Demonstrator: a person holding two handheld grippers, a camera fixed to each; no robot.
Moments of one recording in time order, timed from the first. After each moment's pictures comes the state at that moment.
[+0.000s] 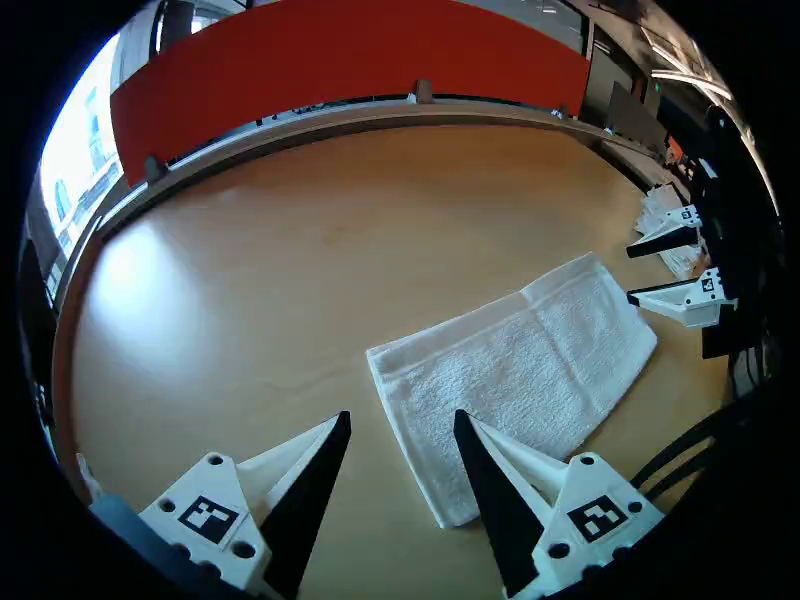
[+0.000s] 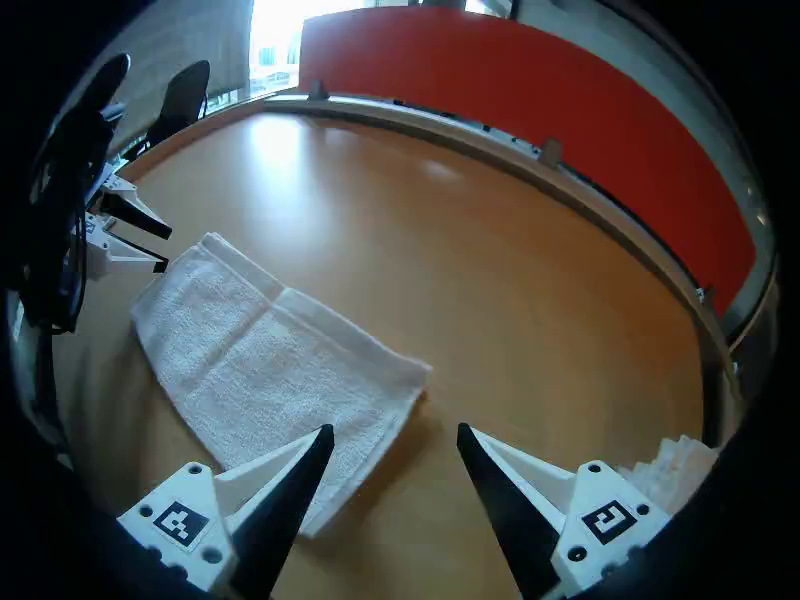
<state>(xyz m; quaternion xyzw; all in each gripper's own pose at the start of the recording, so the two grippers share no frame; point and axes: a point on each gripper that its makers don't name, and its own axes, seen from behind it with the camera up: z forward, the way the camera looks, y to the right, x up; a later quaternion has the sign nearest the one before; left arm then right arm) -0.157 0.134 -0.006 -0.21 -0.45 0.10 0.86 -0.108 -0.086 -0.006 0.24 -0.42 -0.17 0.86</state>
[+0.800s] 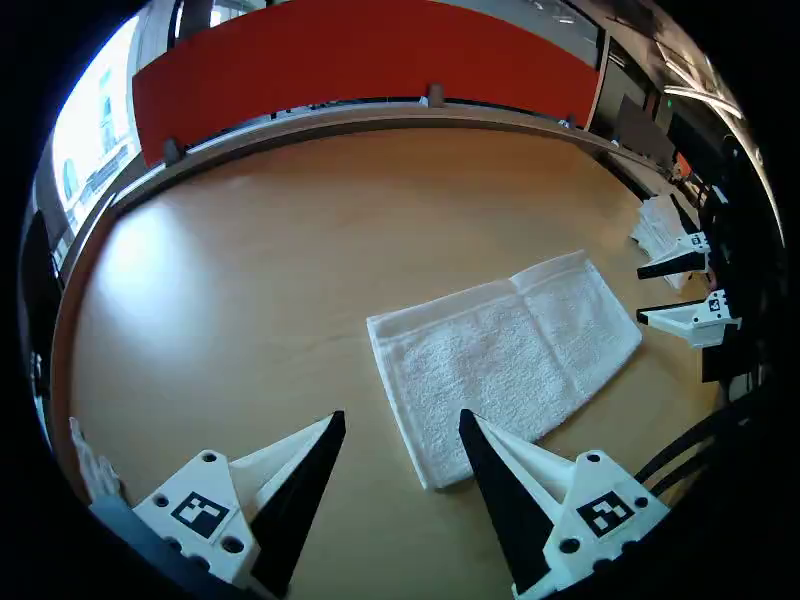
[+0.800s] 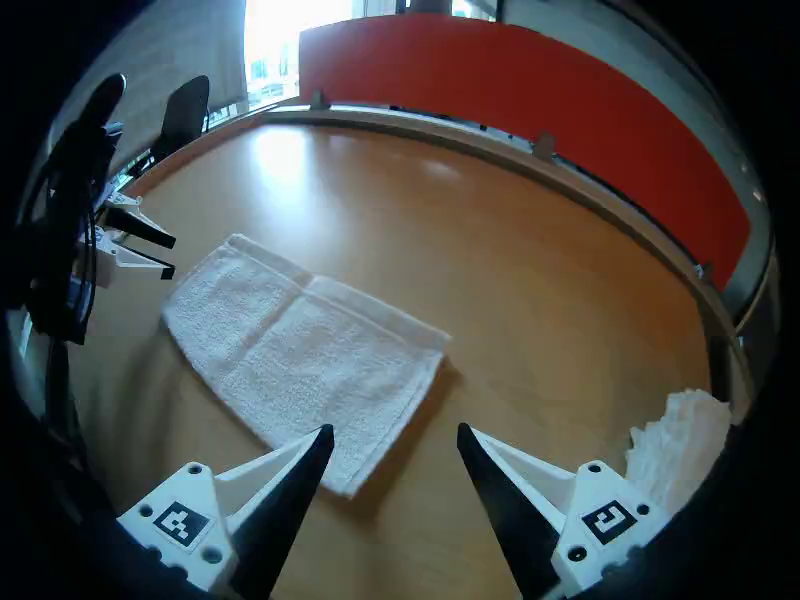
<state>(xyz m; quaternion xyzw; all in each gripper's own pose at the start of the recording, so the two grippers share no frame) -0.147 0.124 -0.043 -0.19 -0.45 0.07 0.87 -0.101 -0.085 -0.053 0.24 -0.42 -0.14 0.86</state>
